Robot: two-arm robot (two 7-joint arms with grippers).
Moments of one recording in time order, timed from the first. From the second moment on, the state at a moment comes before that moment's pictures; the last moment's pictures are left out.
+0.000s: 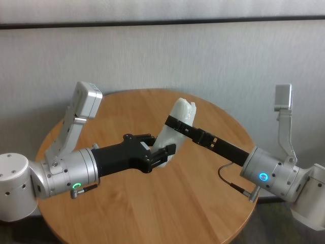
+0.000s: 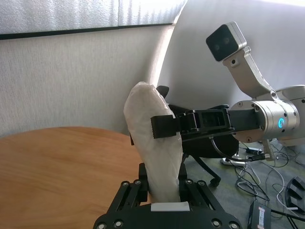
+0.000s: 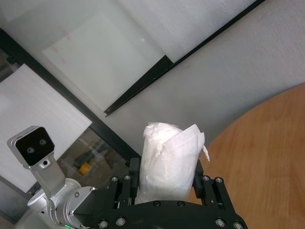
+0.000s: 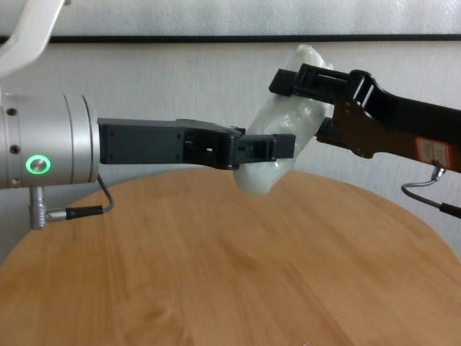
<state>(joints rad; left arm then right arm) -0.40 0.57 0.60 -1.61 -0.70 0.19 -0.58 0.32 0.52 -0.52 -1.55 1.28 0.29 0.43</state>
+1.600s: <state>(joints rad) -0.40 0.57 0.60 -1.61 -0.70 0.19 -0.58 0.32 0.53 -0.53 -1.58 1.29 0.29 0.40</state>
